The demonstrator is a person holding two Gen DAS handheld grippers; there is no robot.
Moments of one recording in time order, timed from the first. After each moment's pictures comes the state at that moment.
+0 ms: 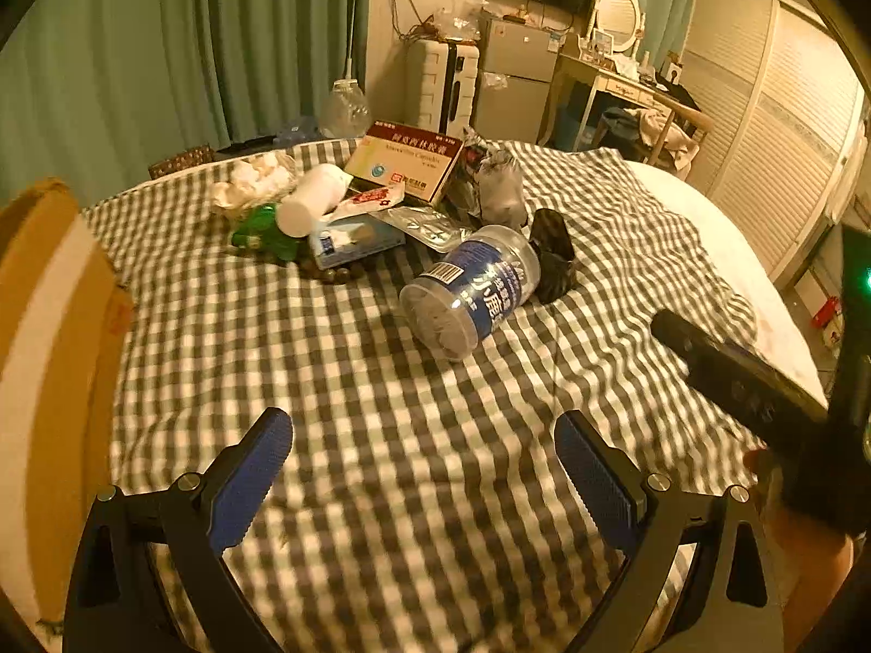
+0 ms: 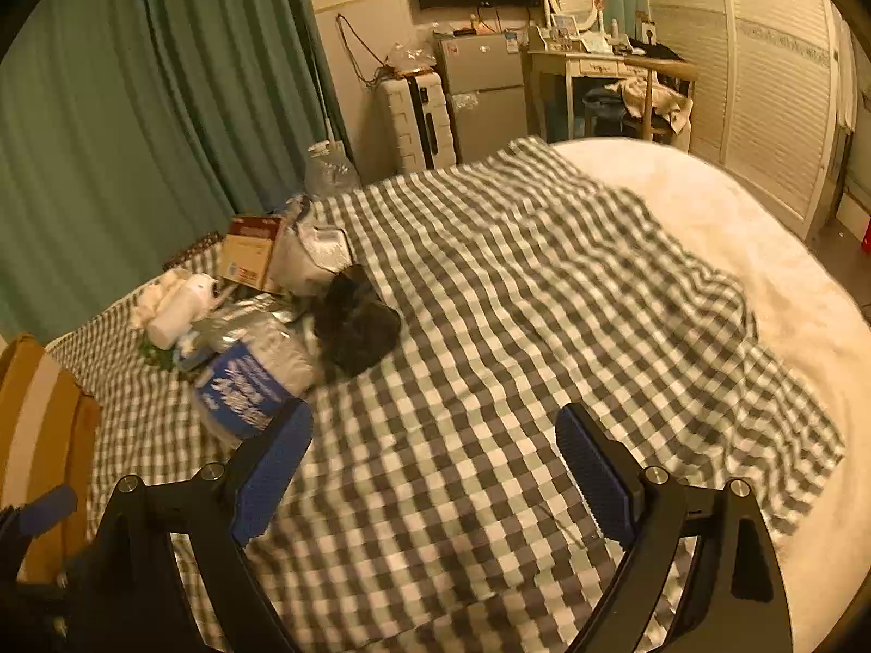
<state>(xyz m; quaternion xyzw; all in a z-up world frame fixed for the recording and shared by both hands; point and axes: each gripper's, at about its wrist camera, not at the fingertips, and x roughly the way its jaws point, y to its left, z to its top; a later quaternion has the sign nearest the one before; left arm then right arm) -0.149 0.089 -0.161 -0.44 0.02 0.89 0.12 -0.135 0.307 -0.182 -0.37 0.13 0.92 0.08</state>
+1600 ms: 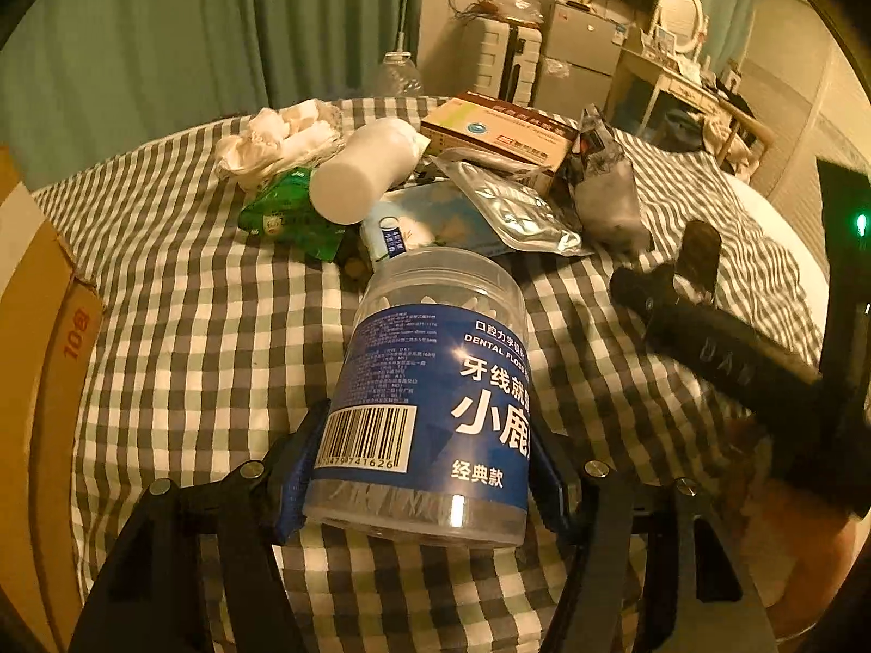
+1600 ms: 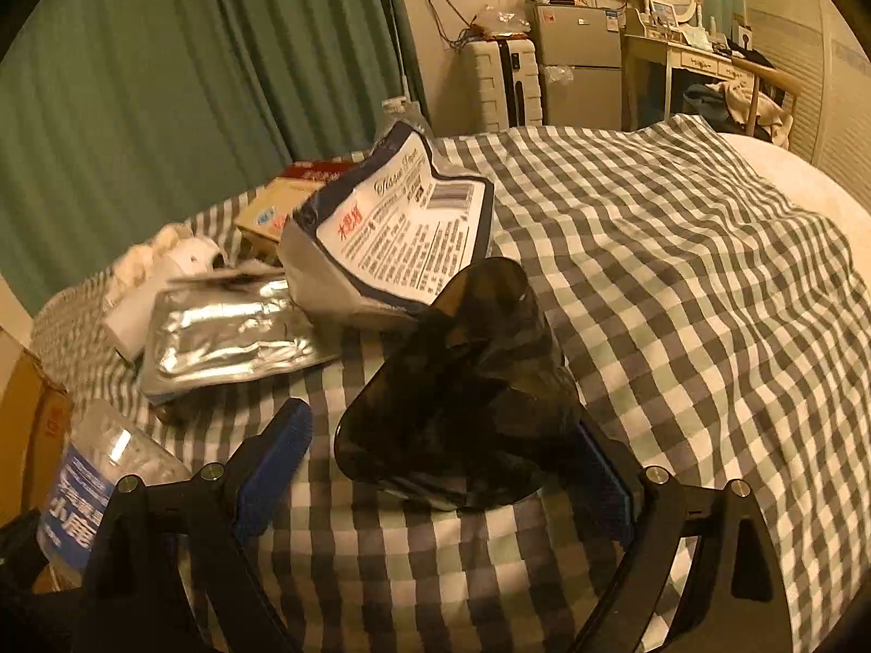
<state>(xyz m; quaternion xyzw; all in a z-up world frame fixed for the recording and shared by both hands) -0.220 0.065 -0.219 -0.47 0.00 0.88 0.06 -0.267 0.252 -0.247 -0.40 0.09 0.91 -0.03</state>
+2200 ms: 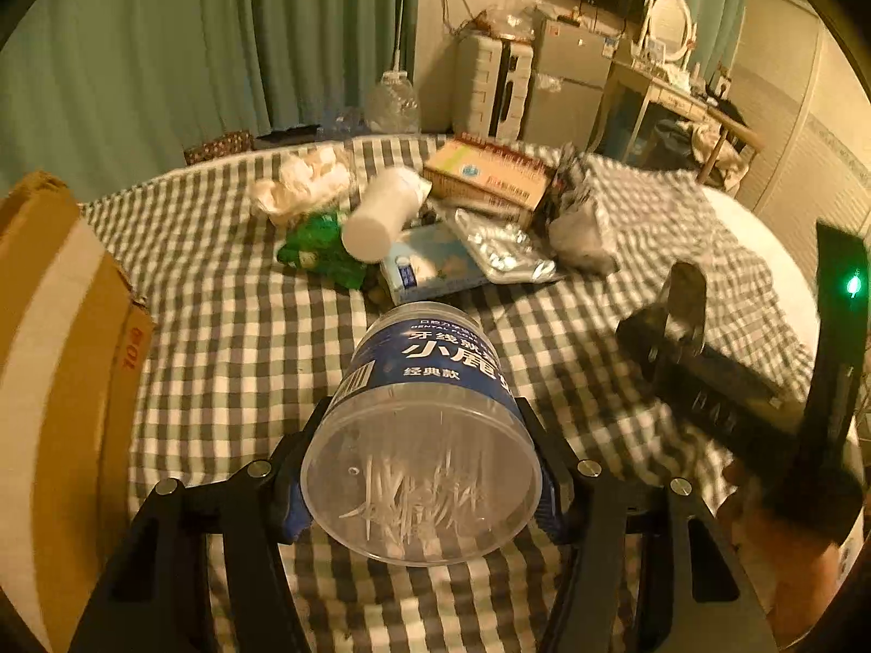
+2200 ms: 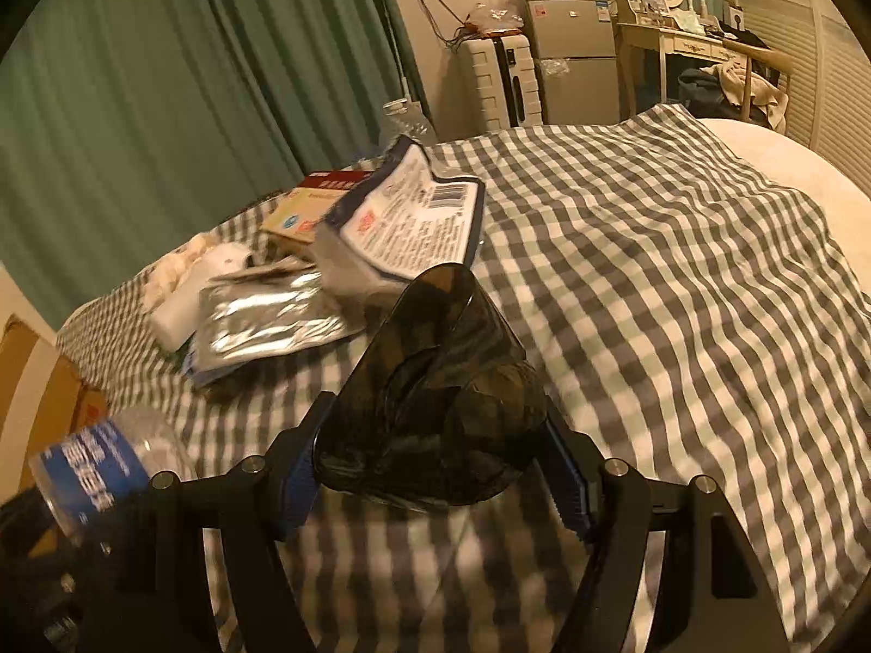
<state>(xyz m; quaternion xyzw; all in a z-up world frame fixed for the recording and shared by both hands) -0.197 0.052 -0.171 -0.45 0.00 0.89 0.07 -0.229 0.257 -0.226 -0.40 0.12 0.91 -0.03</state>
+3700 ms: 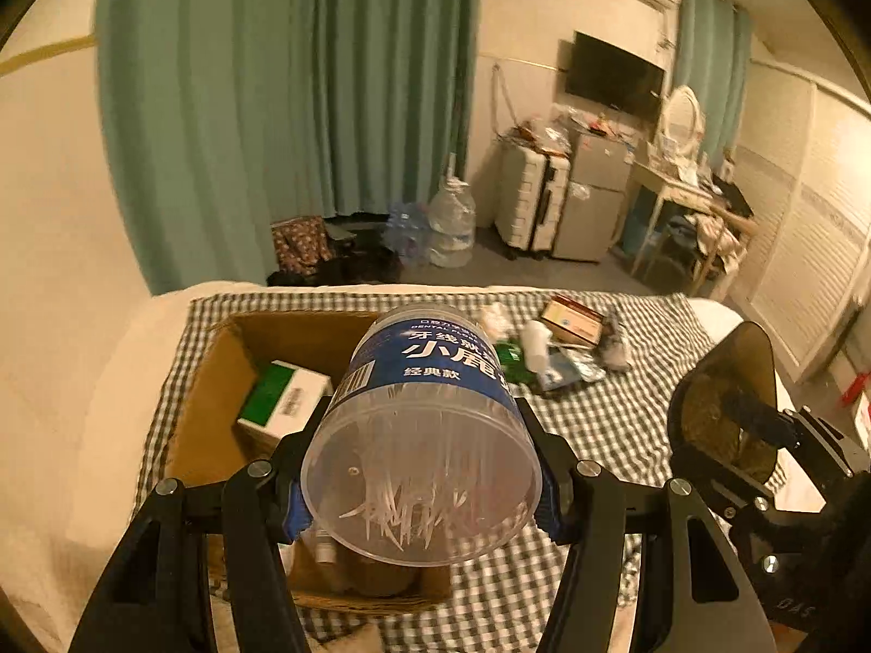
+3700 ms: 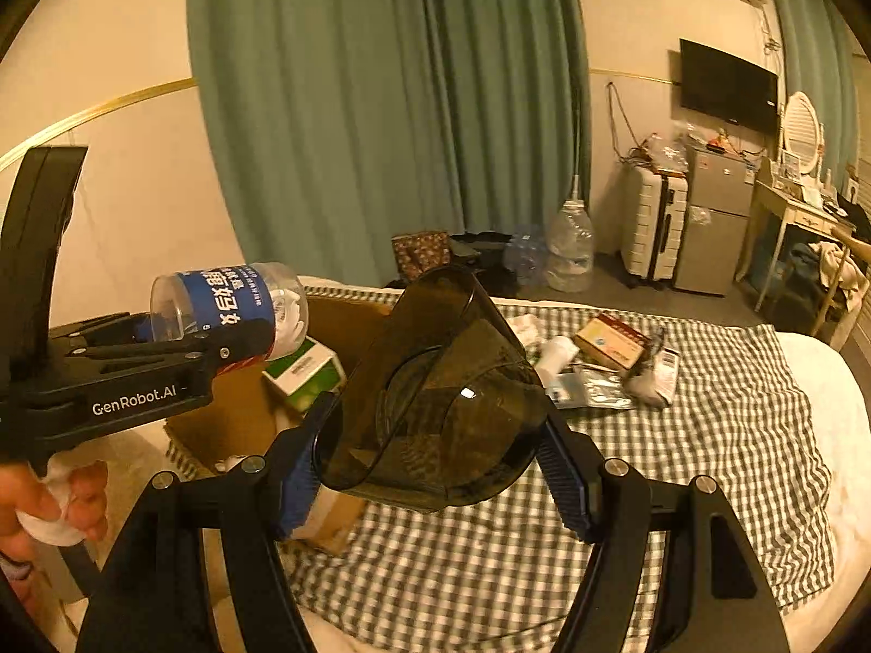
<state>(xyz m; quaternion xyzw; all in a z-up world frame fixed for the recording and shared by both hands) -0.074 -0.156 0.018 -0.35 -0.02 0.94 0.03 -0.044 0.061 -0.007 -0.31 -0.01 0.93 -0.20</state>
